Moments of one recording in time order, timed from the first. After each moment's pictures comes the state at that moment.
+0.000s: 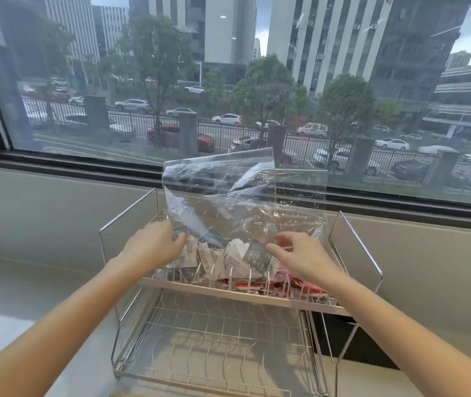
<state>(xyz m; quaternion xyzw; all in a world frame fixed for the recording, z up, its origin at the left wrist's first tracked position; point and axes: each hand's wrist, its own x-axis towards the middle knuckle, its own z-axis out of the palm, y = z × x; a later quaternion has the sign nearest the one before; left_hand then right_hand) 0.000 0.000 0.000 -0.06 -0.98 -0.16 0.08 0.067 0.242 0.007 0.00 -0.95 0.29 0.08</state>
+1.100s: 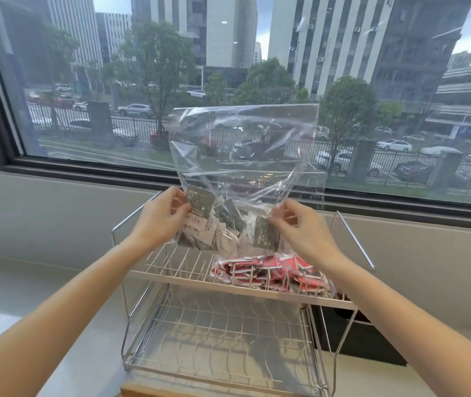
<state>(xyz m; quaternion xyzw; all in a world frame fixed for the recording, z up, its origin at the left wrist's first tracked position) 0.025 0.002 0.044 -0.14 -0.87 -0.43 0.19 0.090 0.228 0.049 0.05 -0.89 0.39 0.22</state>
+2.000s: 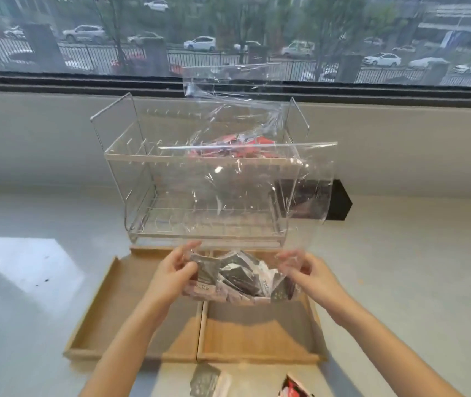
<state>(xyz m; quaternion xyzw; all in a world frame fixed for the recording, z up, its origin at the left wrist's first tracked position) 0.263 0.012 -0.136 -0.04 -0.73 -0.66 -0.15 0.334 0.251 -0.125 -0.11 -0.81 0.57 0.01</state>
